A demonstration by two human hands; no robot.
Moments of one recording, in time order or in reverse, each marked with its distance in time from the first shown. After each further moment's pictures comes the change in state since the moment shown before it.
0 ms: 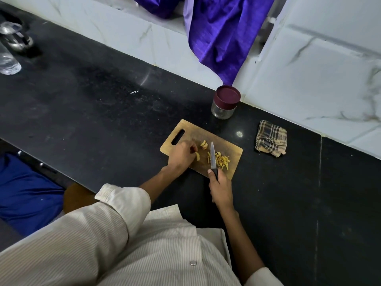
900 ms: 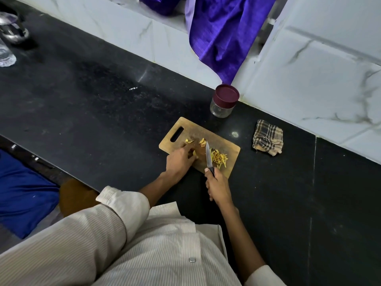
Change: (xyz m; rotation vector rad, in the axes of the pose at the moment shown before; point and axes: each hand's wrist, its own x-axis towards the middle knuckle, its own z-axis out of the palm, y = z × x) left_hand -0.027 -0.006 0.010 0.066 0.005 -0.012; right_hand -0.017 -0.028 -0.014 -0.018 -0.138 0.139
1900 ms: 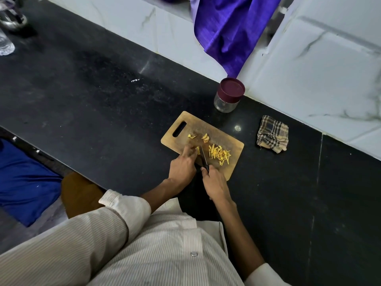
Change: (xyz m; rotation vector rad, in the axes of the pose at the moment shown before) left_hand -0.030 0.003 0.011 0.206 -0.068 0.074; right_hand -0.007 -0.027 0.009 -0.424 -0.021 -0.041
